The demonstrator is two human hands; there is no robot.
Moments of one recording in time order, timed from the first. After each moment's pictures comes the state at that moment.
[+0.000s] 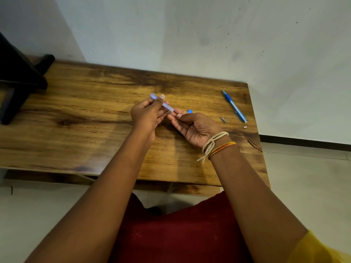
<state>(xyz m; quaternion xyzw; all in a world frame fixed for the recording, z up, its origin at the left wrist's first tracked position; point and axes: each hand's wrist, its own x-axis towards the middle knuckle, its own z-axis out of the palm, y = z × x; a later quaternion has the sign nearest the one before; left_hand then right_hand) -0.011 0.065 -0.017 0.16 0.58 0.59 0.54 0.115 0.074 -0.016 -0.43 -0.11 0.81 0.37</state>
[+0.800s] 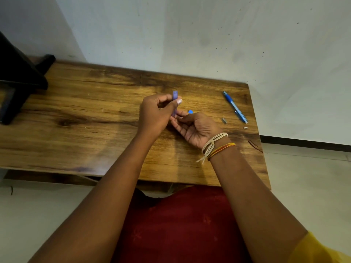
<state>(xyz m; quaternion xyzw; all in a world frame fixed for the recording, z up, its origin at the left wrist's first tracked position) -0.010 0.064 -0.020 0.49 0.60 0.52 0.36 0.110 0.071 -0.015 -0.43 -0.12 0.81 0.37</state>
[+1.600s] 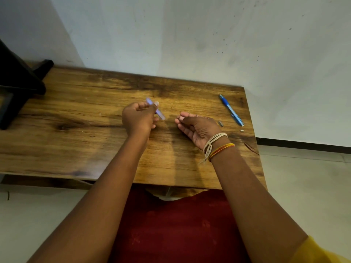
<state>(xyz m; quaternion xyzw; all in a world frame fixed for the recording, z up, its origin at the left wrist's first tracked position) -0.021 0.067 -0.024 0.24 0.70 0.55 0.39 0.120 0.075 -0.016 -0.53 -0.18 0.72 0.42</state>
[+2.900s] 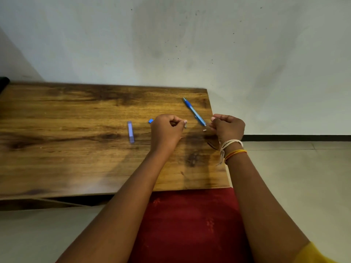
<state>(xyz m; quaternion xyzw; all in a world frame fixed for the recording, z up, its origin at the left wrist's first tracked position) 0.117 0.063 -0.030 0.53 0.64 0.43 0.35 0.265 0.078 -0.023 -0.75 -0.27 0.35 0.50</state>
